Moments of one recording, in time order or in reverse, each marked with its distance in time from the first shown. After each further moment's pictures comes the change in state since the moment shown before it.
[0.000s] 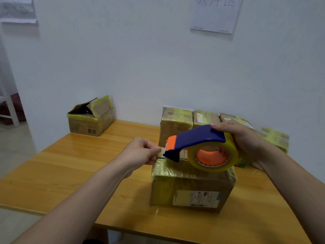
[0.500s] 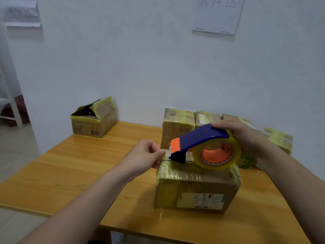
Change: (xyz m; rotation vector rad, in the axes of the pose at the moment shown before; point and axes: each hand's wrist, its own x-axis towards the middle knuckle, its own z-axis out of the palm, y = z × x) left_hand -0.008 -0.001 0.002 0.134 0.005 0.095; right_hand 0.018 0.006 -0.006 -0.069 0.074 -0.007
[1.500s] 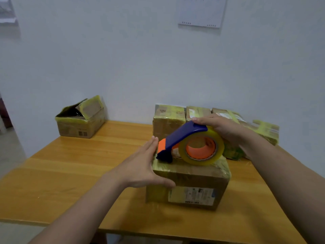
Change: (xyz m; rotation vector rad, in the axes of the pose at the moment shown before) left_hand -0.002 -0.011 0.010 0.690 -0.334 0.179; right_hand 0.006 -0.005 0.011 -0.176 -0.091 0.067
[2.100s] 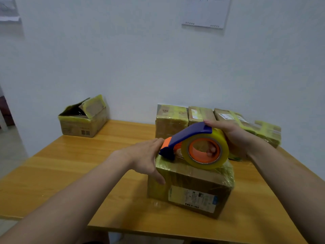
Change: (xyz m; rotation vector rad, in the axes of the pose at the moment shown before) left_hand 0.032 -0.009 -0.029 0.191 -0.118 0.194; right_hand -0.020 0.009 0.001 0.381 -0.060 0.192
